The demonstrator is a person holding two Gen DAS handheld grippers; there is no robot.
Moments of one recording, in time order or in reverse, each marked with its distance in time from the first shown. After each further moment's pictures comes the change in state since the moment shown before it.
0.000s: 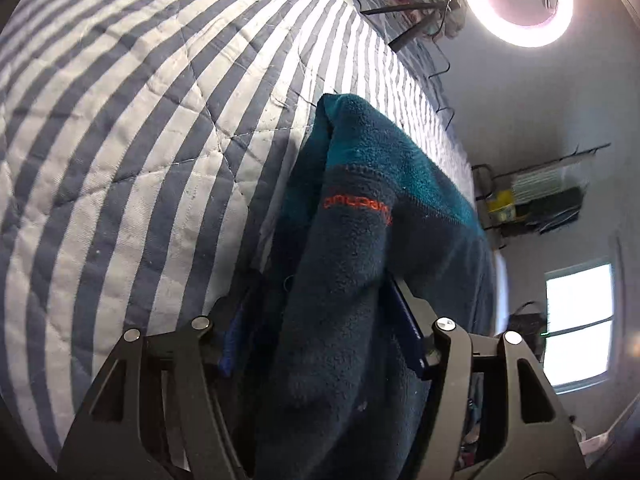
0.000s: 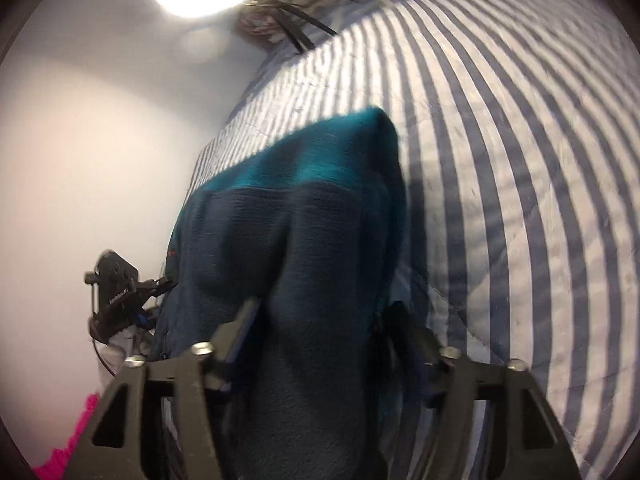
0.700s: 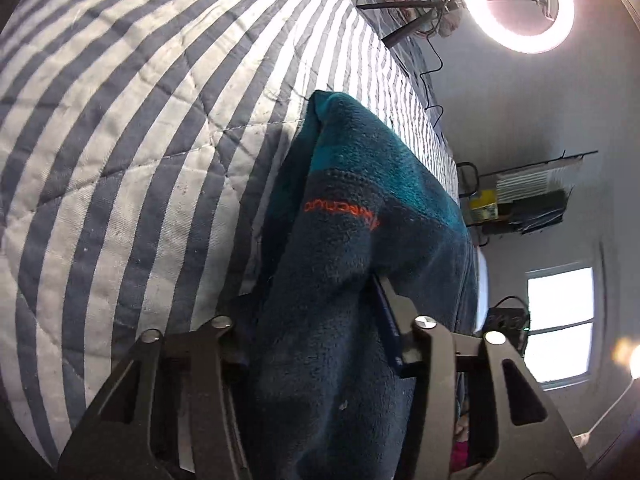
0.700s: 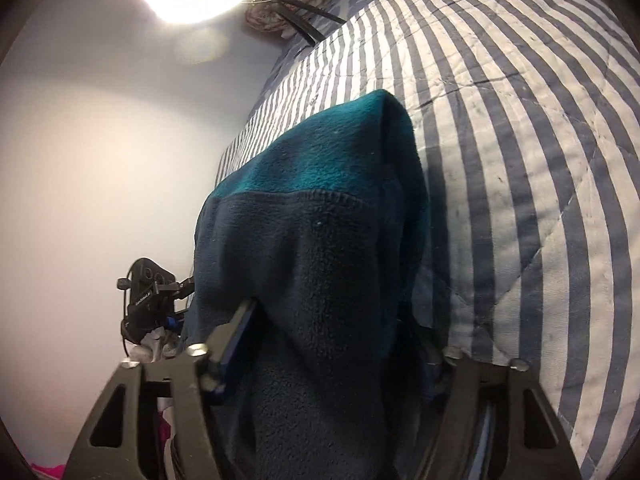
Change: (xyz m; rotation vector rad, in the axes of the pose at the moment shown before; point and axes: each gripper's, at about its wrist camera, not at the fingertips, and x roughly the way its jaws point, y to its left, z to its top) left arm -0.010 -0.001 -0.003 -0.009 0.034 -0.040; right arm 0.011 0.003 0.009 -0.047 0.018 0.059
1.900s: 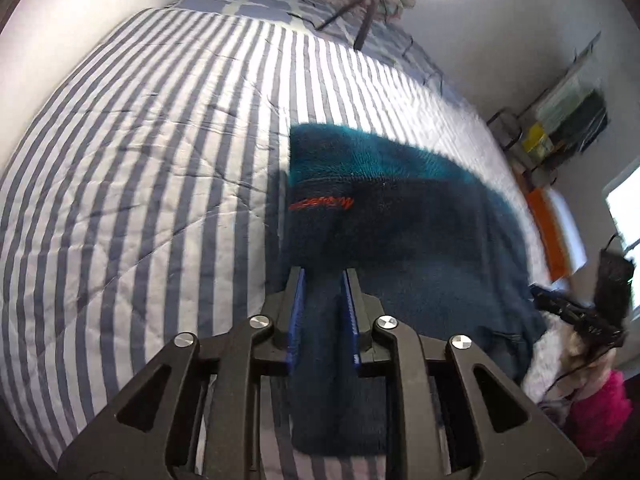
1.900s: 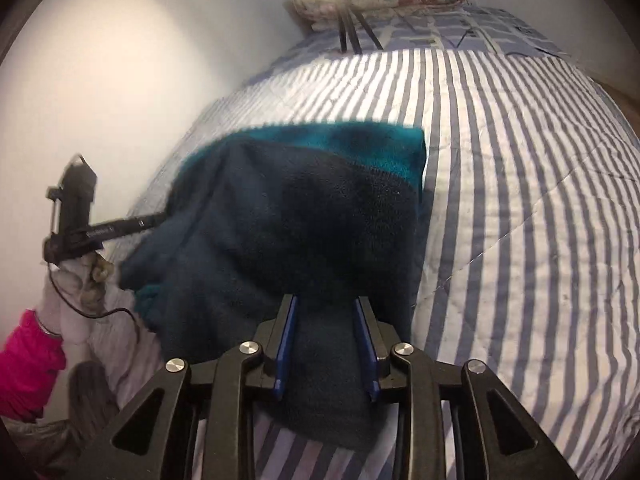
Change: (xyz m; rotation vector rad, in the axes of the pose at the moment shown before) left arm -0.040 -0.043 -0.009 0.339 -0.100 0.252; right arm -0.036 0.068 -0.019 -0.331 -0.031 -0.284
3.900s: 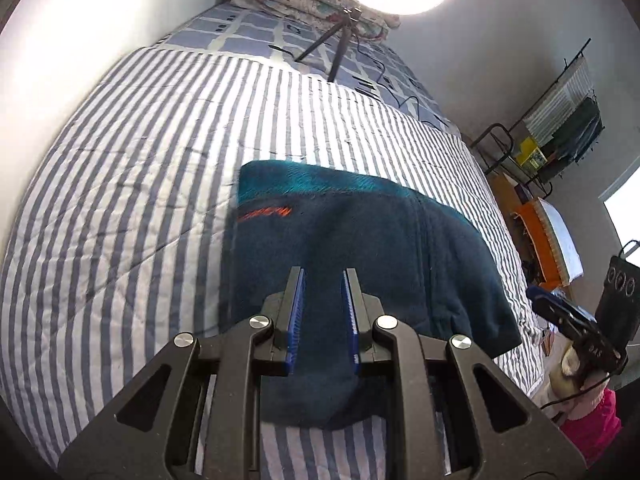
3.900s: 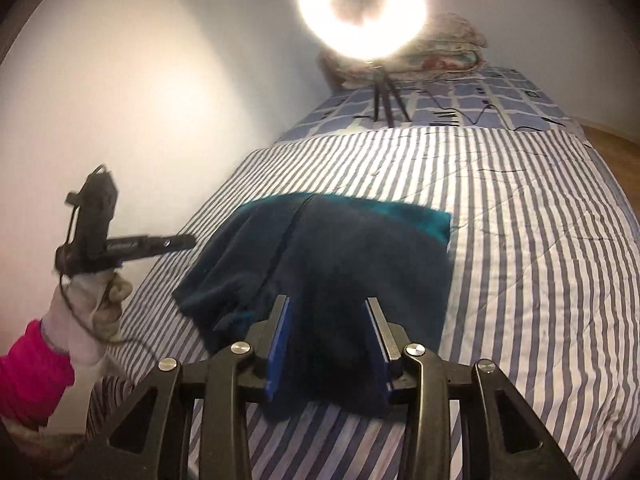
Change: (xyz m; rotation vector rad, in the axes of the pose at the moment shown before) left arm -0.014 -0.063 0.007 0.056 -0.056 0.035; right arm -0.046 0.058 0.009 -0.097 -0.167 -0.022
